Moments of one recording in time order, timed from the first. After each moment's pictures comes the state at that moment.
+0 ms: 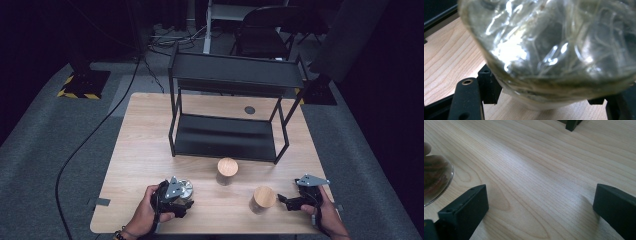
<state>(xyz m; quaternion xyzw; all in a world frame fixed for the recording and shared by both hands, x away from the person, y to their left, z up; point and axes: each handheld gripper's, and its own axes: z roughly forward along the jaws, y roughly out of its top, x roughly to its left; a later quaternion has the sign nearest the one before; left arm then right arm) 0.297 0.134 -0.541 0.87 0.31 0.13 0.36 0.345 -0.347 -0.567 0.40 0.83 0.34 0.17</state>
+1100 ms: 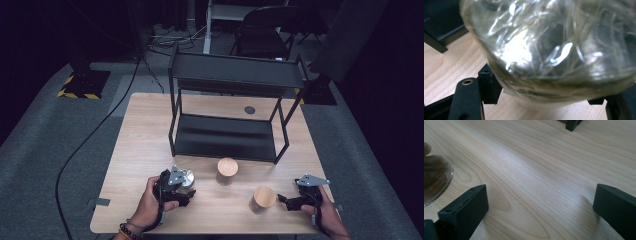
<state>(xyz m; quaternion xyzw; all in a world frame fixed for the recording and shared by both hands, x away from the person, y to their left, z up) 0.321 0.126 -0.516 0.85 0.35 0.14 0.36 0.345 -0.347 -0.567 0.40 0.83 0.34 0.17</state>
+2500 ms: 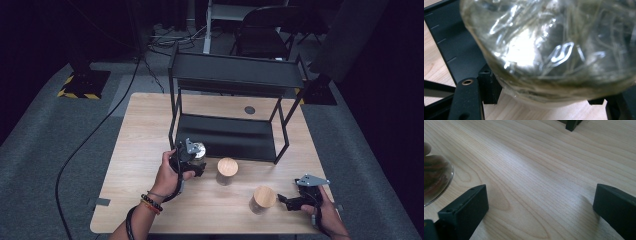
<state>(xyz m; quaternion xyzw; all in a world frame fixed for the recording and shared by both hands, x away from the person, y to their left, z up) 0.397 0.089 -0.498 0.84 0.39 0.17 0.33 0.345 -0.347 -0.567 0.40 0.83 0.34 0.17</state>
